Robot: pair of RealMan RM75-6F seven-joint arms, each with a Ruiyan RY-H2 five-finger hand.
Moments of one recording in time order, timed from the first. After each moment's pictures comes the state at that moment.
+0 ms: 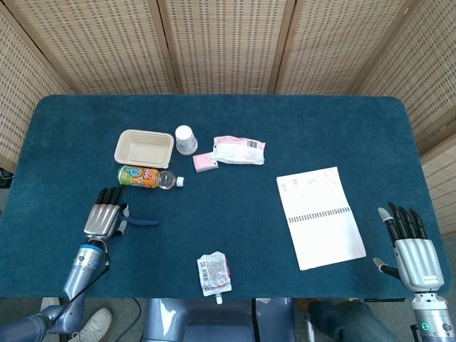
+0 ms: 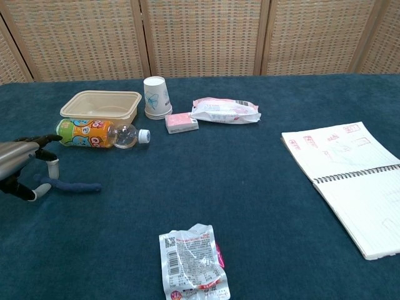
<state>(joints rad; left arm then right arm) -0.43 -1.67 -0.12 -1.19 1.22 1.08 0.29 0.07 -1.16 0.05 -1.63 -1.55 1.51 -0.13</state>
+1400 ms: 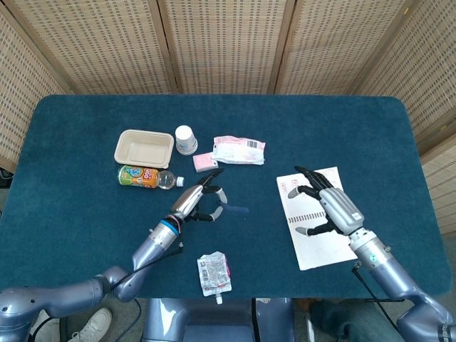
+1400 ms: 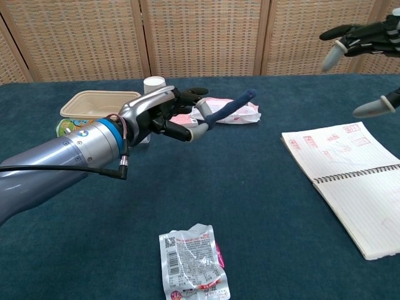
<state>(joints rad) -0.79 -1.85 -0.30 -1.23 1.37 0.88 -0.52 0.52 -1.09 0.19 -1.75 -1.51 1.01 0.46</state>
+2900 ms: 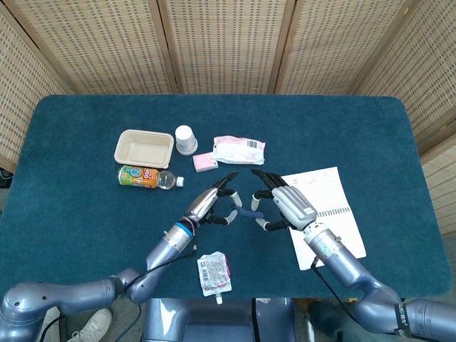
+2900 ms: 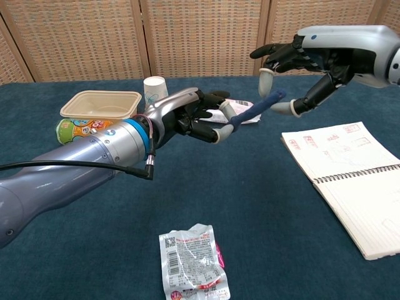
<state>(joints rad) -0.85 -1.89 -0.32 -1.27 1.25 0.86 -0.46 0.70 -1.23 0.24 -1.86 -1.21 0.90 0.14</state>
